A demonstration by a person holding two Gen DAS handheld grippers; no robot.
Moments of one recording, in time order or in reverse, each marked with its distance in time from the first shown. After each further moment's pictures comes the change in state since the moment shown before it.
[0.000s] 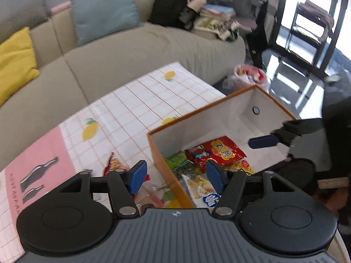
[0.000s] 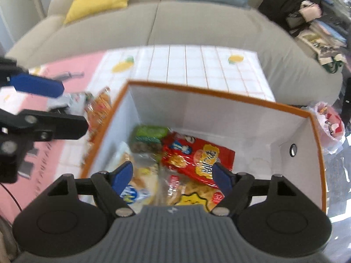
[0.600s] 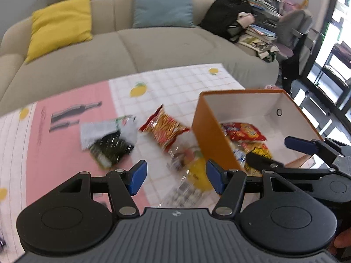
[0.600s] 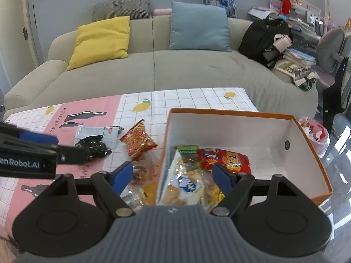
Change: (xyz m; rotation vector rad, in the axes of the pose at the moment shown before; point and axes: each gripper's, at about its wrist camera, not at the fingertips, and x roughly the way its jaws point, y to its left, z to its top) left arm -0.057 0.047 -0.106 -0.295 -0.043 0.078; right arm -0.063 0.096 -0.060 0.065 -0.272 -0.090
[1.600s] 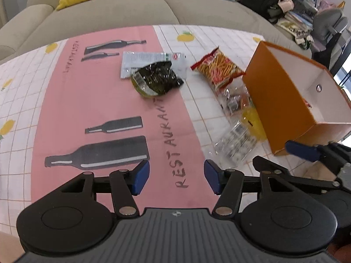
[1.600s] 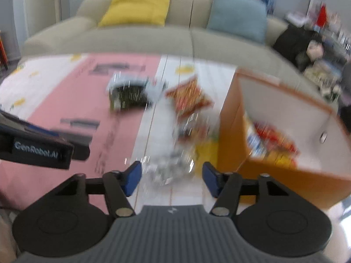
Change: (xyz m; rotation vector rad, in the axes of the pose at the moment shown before) left arm 0.027 0.069 -0.083 -0.141 0.139 0.081; right arm 0.048 0.087 -0.071 -0.166 0.172 0.043
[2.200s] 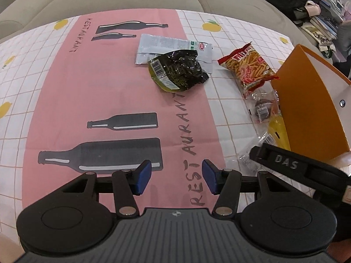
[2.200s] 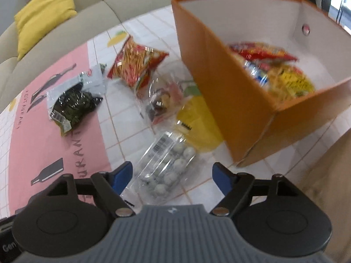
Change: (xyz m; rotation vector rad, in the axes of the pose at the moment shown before) left arm 0.041 0.022 0.021 -0.120 0.070 0.039; right arm 0.077 -0.012 0.020 0.562 0.187 -0.104
